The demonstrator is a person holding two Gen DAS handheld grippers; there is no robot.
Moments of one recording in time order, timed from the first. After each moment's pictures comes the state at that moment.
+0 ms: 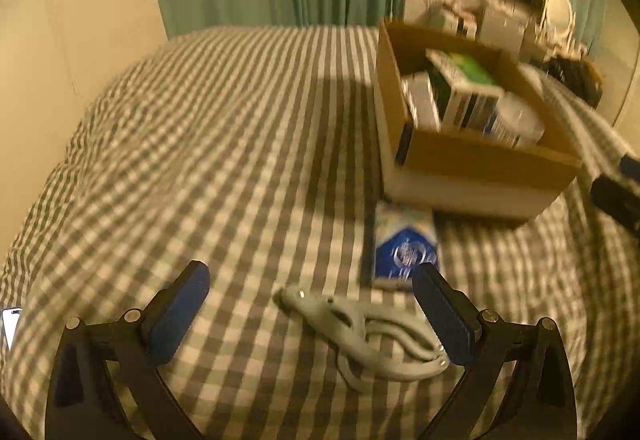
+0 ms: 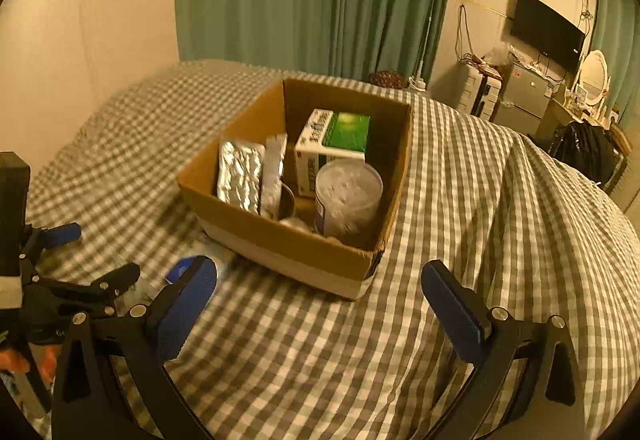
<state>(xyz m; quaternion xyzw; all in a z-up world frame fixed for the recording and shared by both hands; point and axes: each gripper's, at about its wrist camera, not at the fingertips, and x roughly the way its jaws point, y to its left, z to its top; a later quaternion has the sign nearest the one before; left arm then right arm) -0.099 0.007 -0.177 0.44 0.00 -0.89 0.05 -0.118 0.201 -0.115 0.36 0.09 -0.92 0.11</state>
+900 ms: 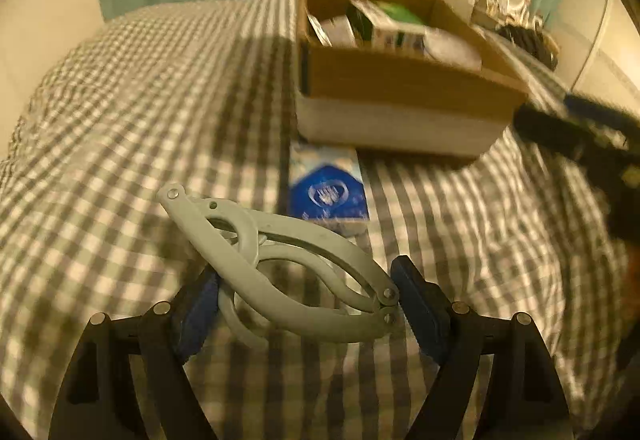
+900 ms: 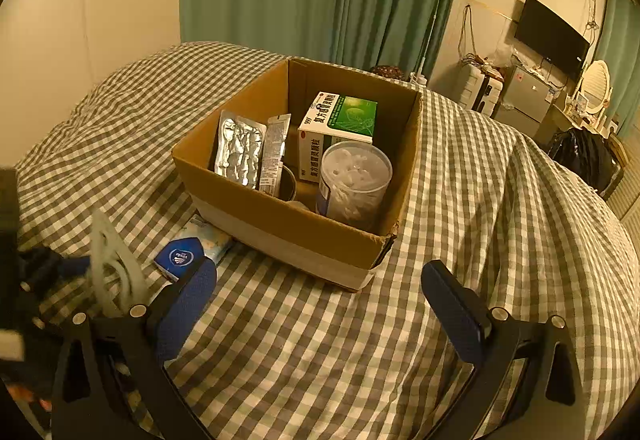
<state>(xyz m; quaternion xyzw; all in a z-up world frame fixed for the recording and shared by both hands) -0.061 0.033 -0.195 0.47 0.01 -0.88 -0.05 -0.119 0.194 -0.128 0.37 0.11 -0.92 0.11</state>
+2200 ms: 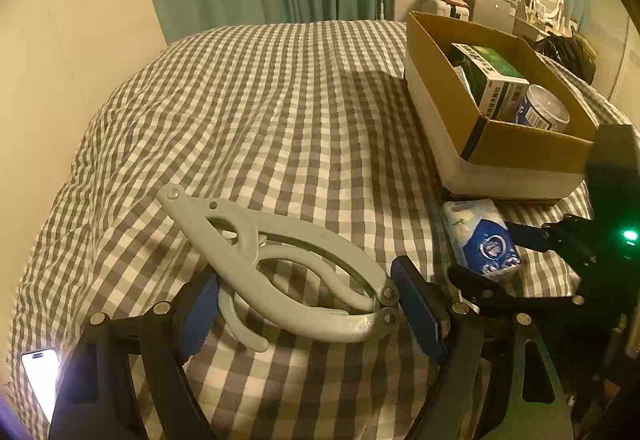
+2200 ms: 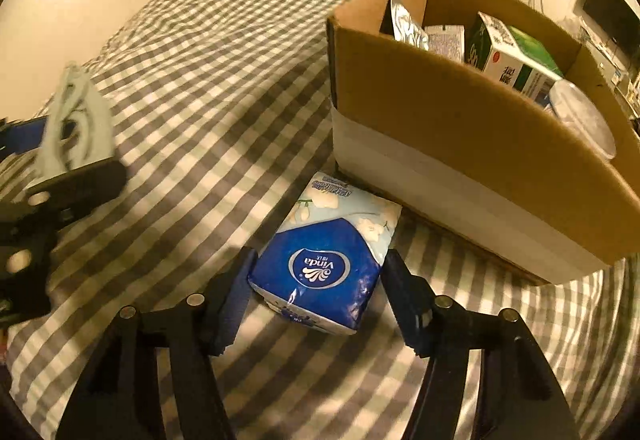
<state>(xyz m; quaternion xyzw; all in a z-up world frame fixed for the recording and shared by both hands) -0.098 -0.046 -0.170 0.44 -0.04 -0.90 0.03 -0.146 0.082 -0.217 0.47 0.12 -0.85 0.19</state>
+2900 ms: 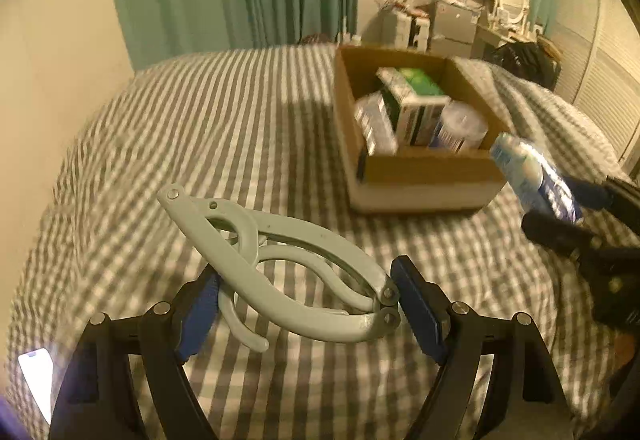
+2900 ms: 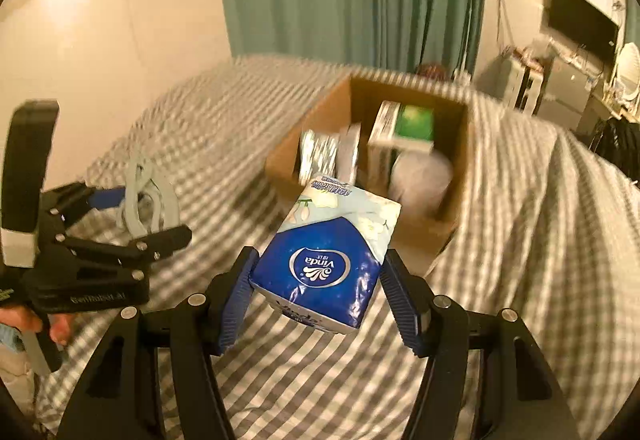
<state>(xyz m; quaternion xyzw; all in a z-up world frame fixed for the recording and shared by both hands) -0.071 0.005 -0.114 0.42 -0.03 -0.91 -0.04 -0.085 0.189 -0.083 0.37 0.05 -0.91 0.19</state>
